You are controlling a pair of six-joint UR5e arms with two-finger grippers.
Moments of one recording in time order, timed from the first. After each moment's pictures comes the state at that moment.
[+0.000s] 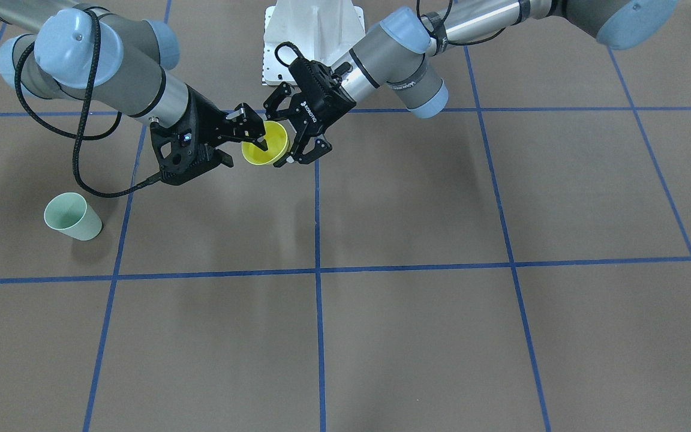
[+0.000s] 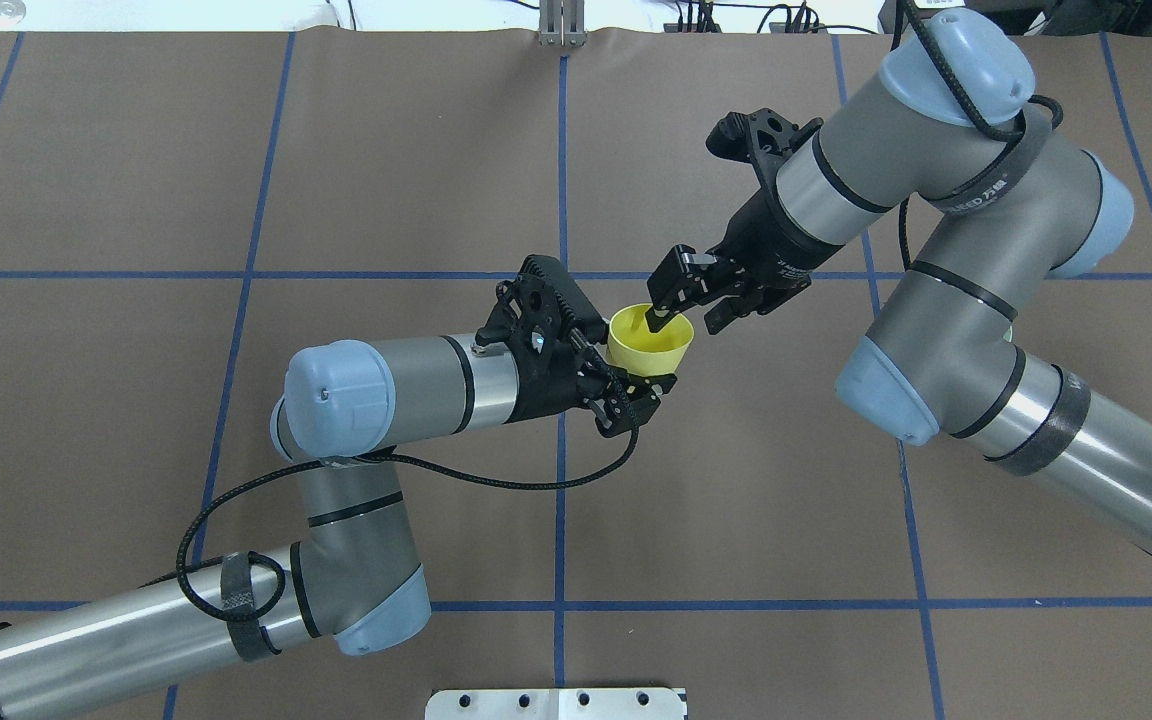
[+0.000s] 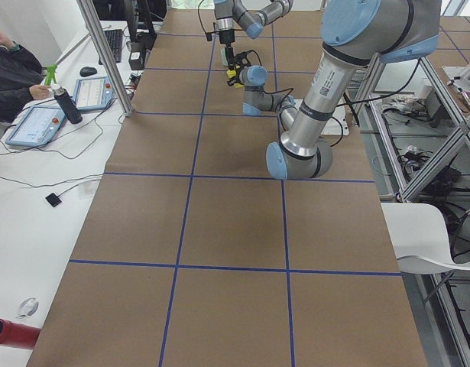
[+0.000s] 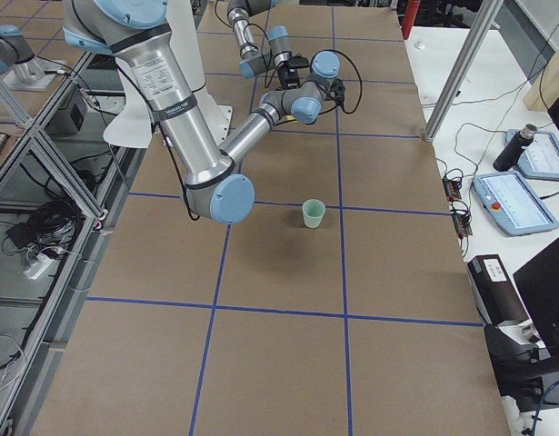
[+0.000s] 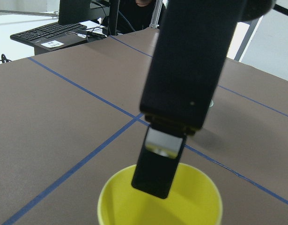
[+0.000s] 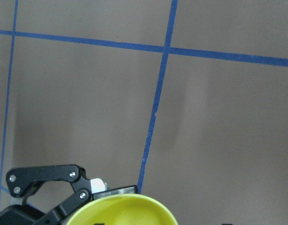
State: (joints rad) left arm -0.41 -2.26 -1.48 -2.71 -1.64 -0.54; right arm 0.78 -1.04 1.75 -1.25 2.42 1.04
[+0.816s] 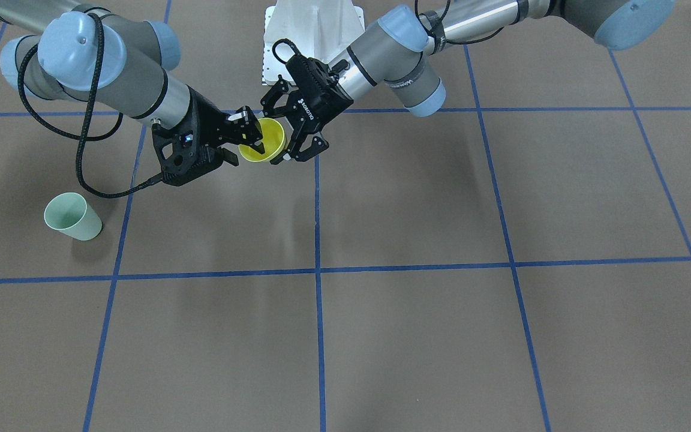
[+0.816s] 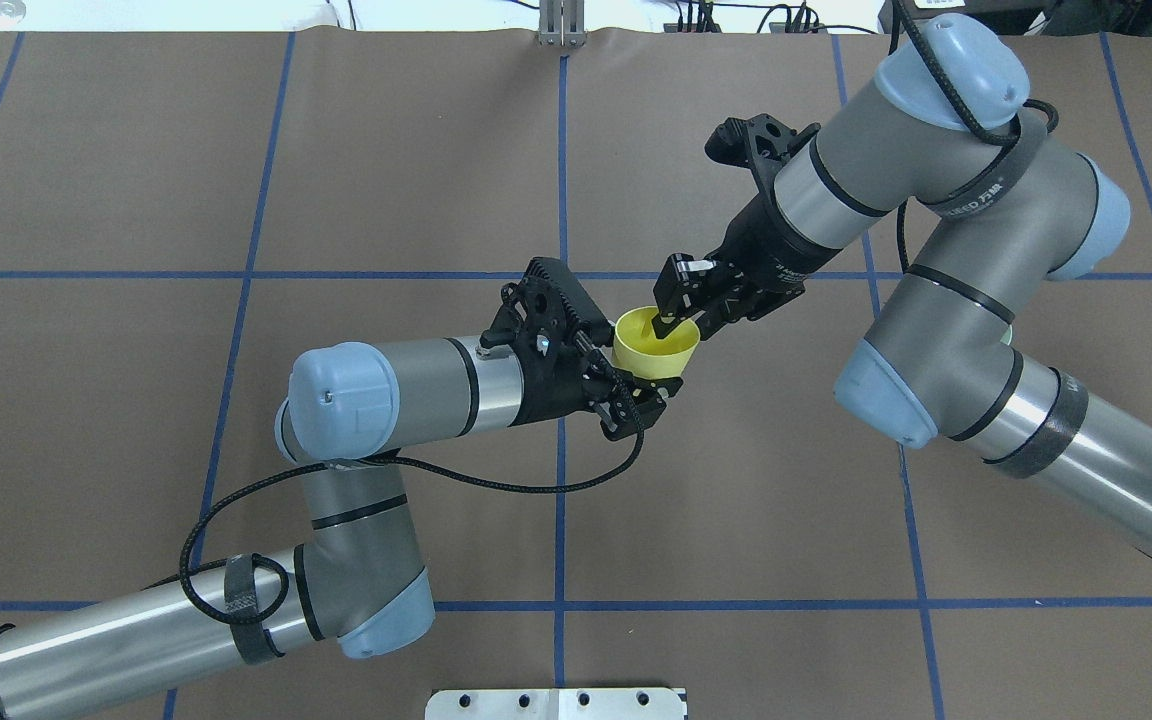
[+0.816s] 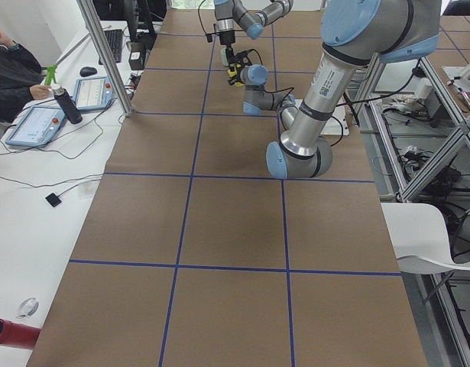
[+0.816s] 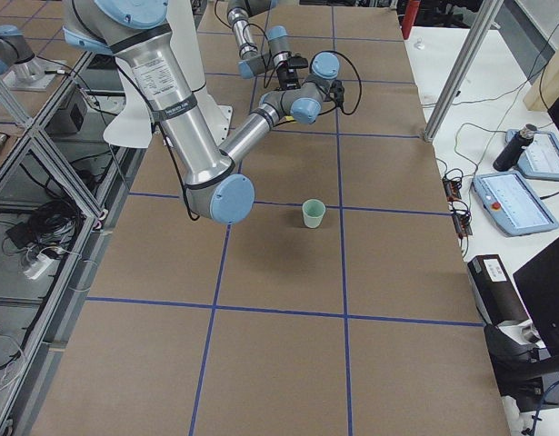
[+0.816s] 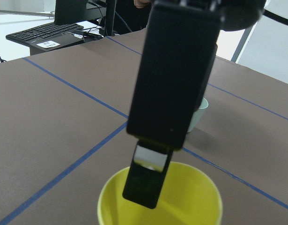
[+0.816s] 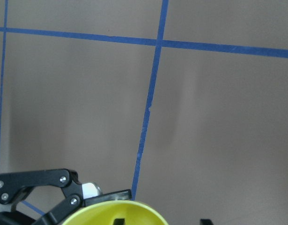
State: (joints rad) left arm -0.40 -2.27 -1.48 -2.71 -1.64 -0.54; right arm 0.78 -1.04 1.75 -1.25 2.42 1.04
